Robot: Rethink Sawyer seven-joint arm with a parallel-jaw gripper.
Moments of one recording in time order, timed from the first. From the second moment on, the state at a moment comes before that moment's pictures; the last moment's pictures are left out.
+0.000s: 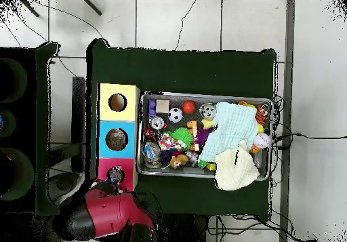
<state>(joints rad) 0.23 -0.88 -0.08 2.09 -0.03 0.30 2.22</state>
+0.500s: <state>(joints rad) 0.24 -0.87 -0.11 2.08 0.03 0.32 2.22</state>
